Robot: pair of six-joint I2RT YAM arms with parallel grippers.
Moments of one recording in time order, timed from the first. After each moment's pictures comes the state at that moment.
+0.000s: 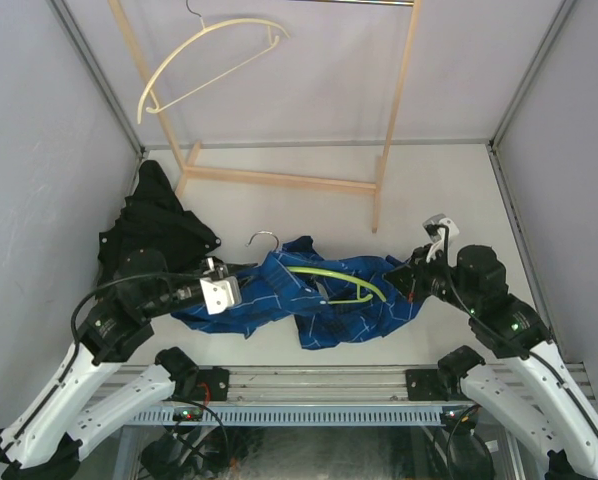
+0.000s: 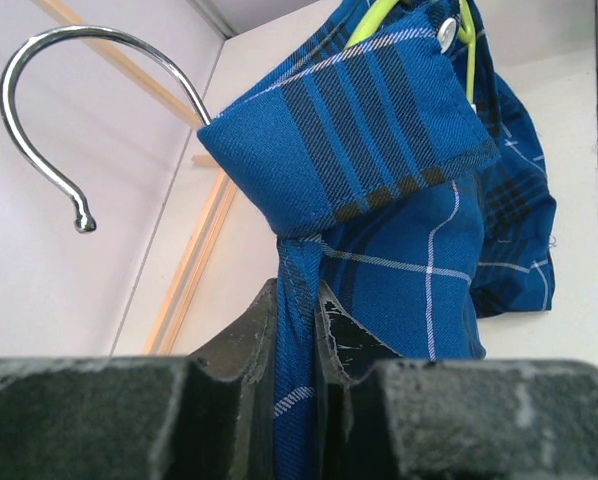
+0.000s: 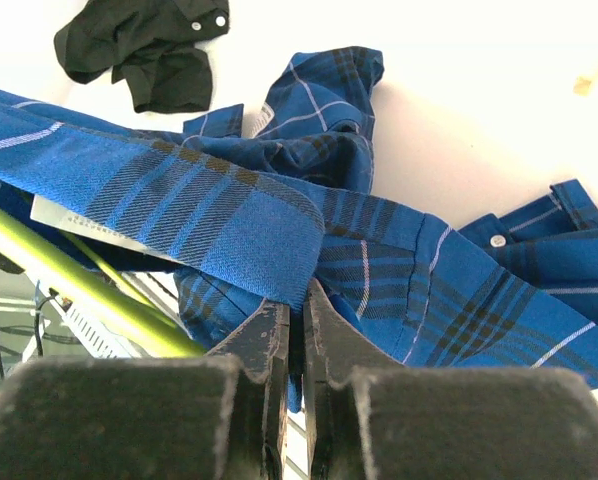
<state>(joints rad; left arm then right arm) -0.68 0.57 0.90 -0.53 0.49 0.66 0.48 0.54 0.75 -0.64 -0.26 0.37</state>
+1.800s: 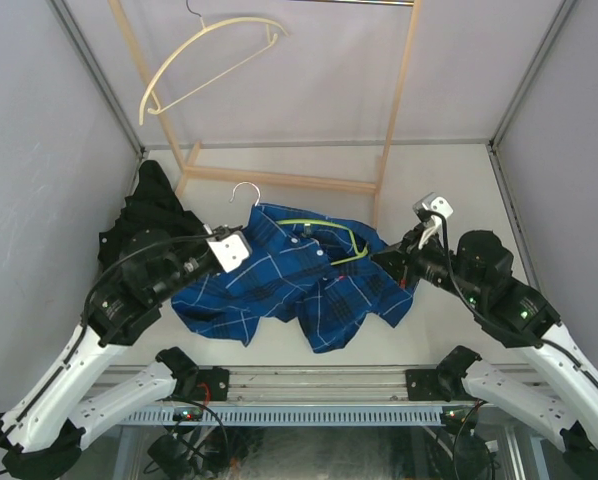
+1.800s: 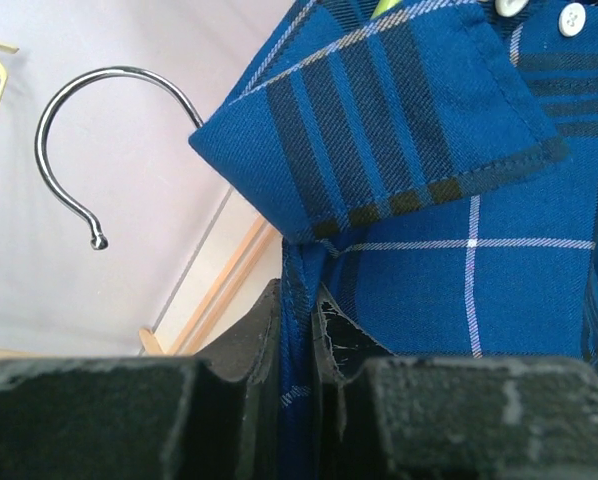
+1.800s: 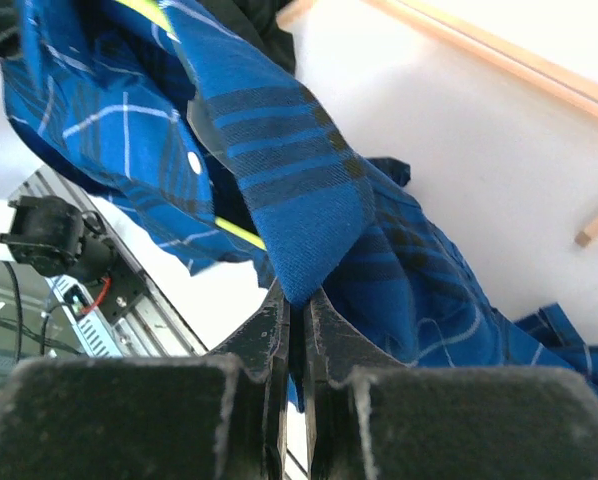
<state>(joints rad) -0.68 0.69 1.00 -0.49 0.11 0.63 0.69 0.68 0.97 -0.59 -0.16 0.26</state>
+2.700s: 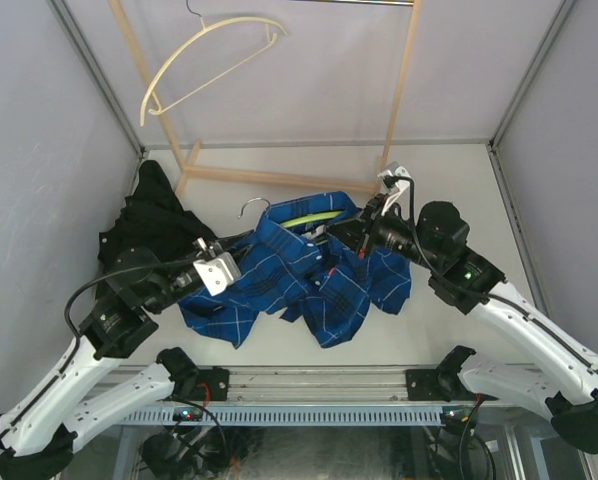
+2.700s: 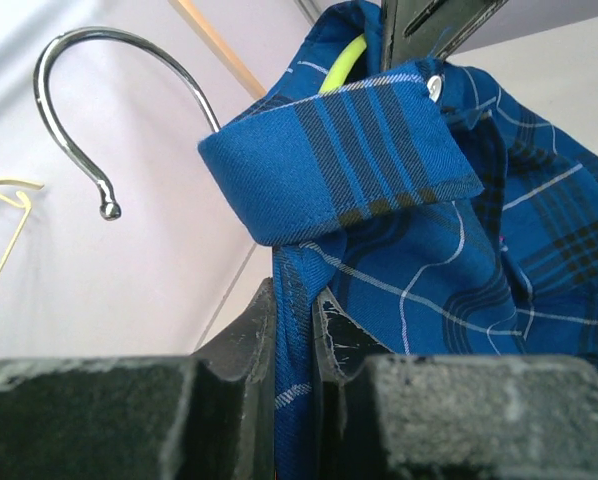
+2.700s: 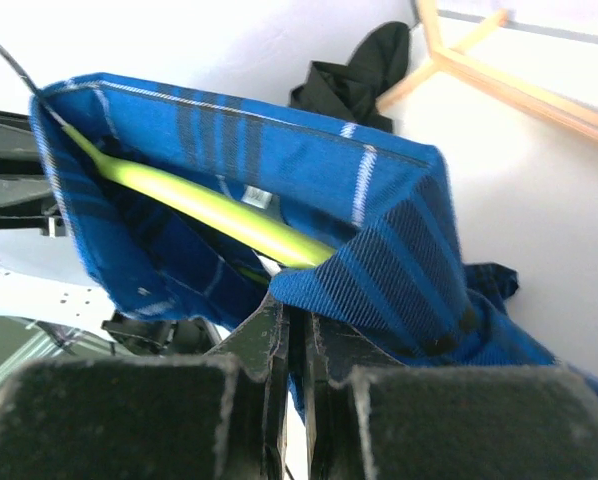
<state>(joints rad) -0.77 0.61 0.90 -0.28 0.25 0.60 0.72 0.94 0.97 -0.12 -0.27 0.45</state>
